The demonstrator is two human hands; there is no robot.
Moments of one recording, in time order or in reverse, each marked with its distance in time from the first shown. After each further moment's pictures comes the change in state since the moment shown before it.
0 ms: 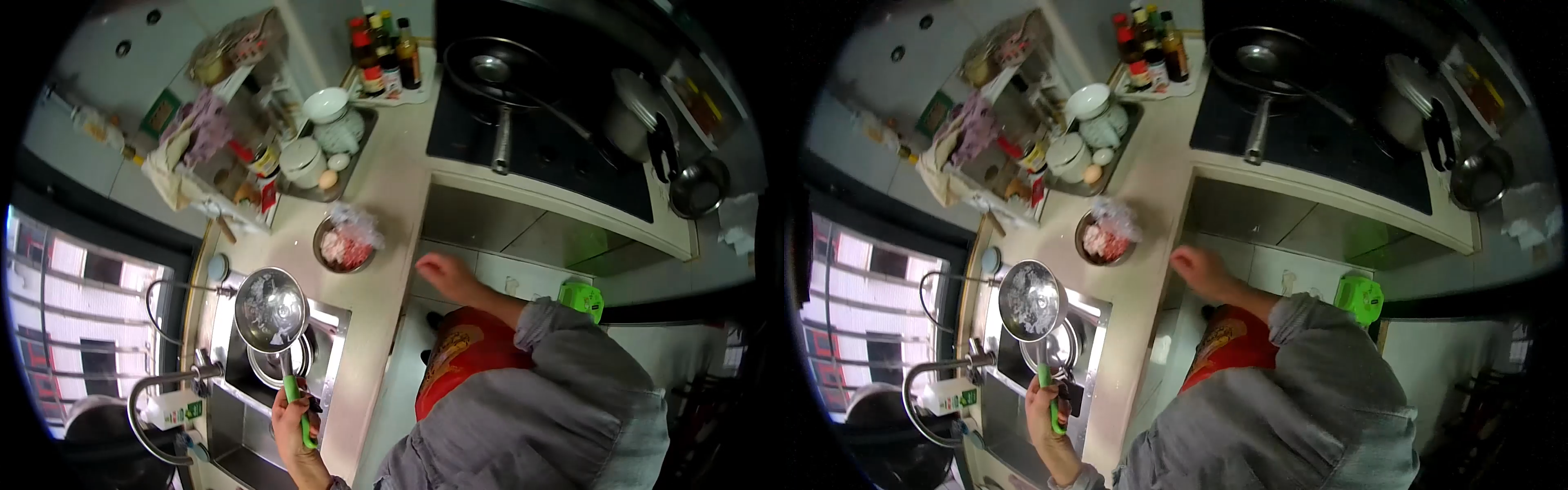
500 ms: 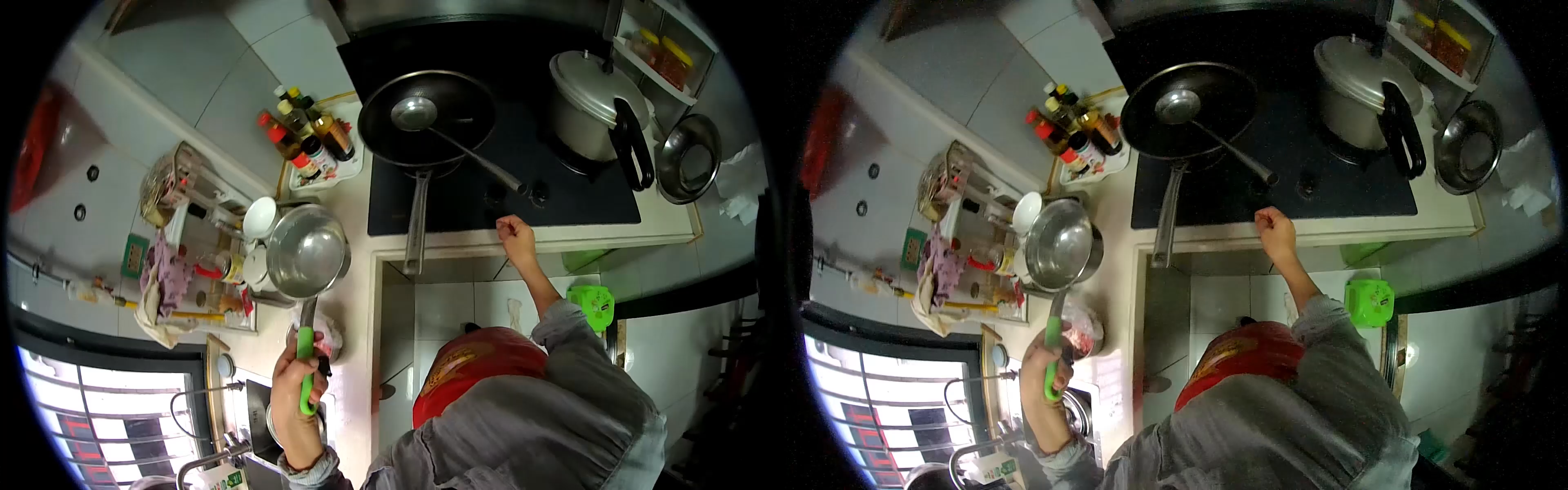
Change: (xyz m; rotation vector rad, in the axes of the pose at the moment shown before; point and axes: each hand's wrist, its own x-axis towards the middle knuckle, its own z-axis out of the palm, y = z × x) left_hand 0.077 0.066 0.284 0.237 -0.390 -0.005; right_hand 0.052 0.142 -0.267 -0.019 0.787 0.234
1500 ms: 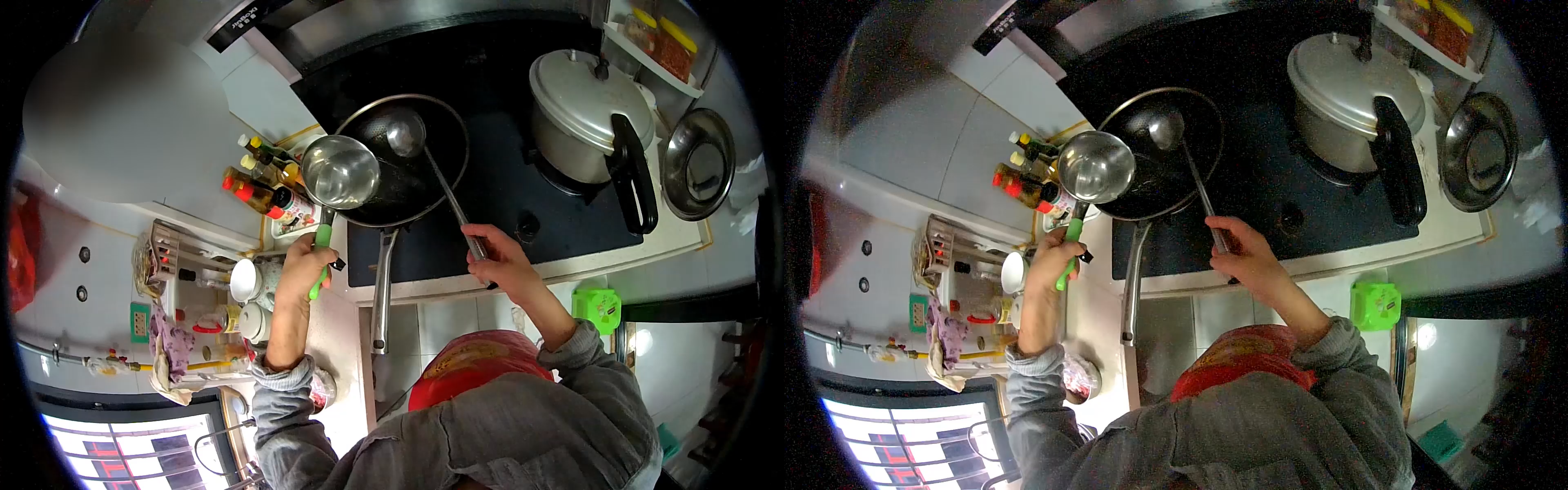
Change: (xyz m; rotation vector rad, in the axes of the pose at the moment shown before) left_hand 0.232 0.062 0.177 0.678 -0.202 0.170; right_hand 0.055 -0.116 -0.062 0.692 -0.518 0.171
